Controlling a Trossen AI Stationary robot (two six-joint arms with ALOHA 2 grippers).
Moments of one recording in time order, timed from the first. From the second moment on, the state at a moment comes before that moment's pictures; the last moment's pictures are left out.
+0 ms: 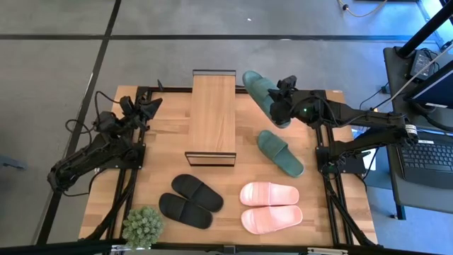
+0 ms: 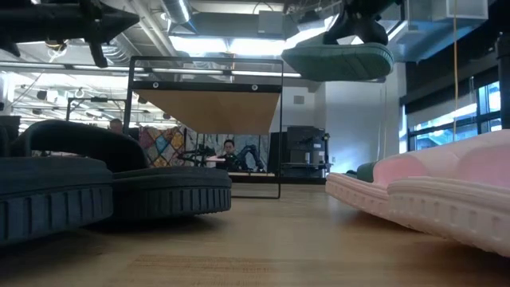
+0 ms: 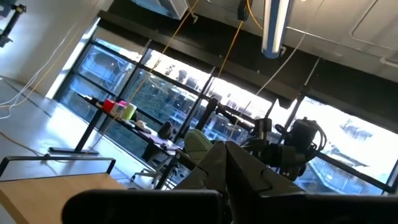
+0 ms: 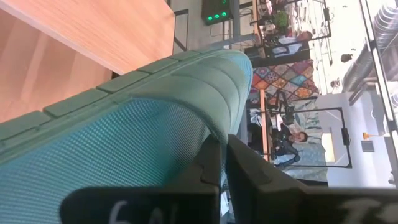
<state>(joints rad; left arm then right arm) 0.67 0.14 0.19 0.35 0.12 -0.62 -0.15 1.12 1.07 -0.35 0.66 -1.05</state>
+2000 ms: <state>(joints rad) 0.67 1.07 0.75 0.15 0.37 -1.07 -0.11 1.35 1.07 -0.07 0.38 -1.56</state>
